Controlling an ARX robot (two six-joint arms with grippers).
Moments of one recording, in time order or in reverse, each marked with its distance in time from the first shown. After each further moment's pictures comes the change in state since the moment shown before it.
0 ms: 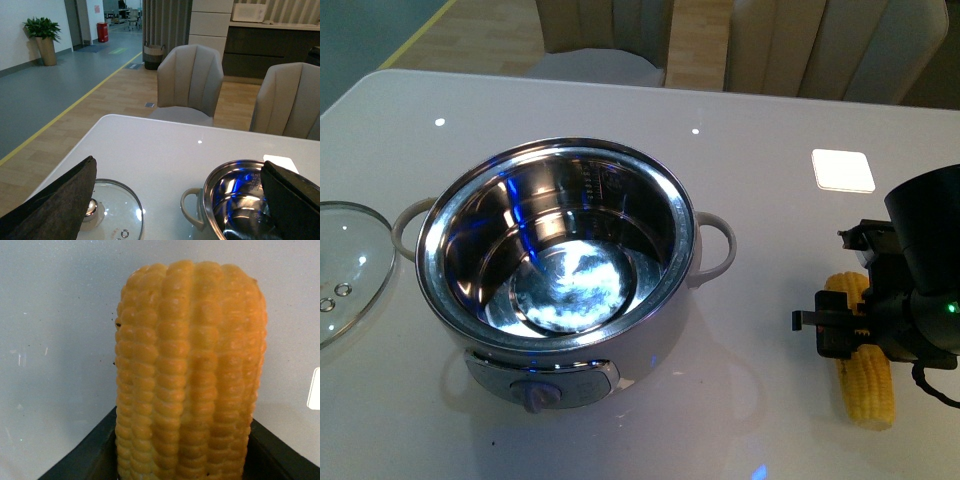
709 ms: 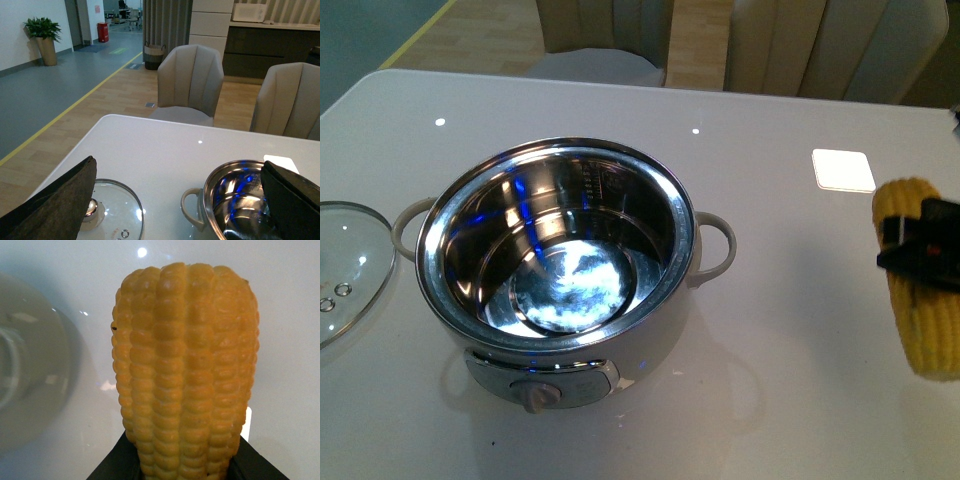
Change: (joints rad) left arm 0.000 0.000 0.000 0.000 0.000 0.000; right arm -0.069 -0.570 -0.169 -0.143 -0.218 -0.016
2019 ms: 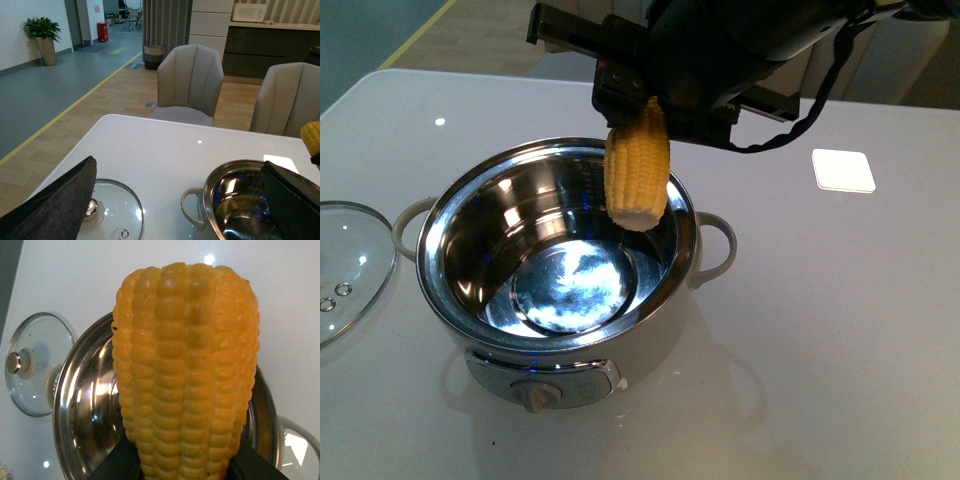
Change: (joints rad) left arm 0.000 0.000 0.000 0.000 0.000 0.000; right arm 0.472 0.241 0.594 -0.223 0.085 0.320
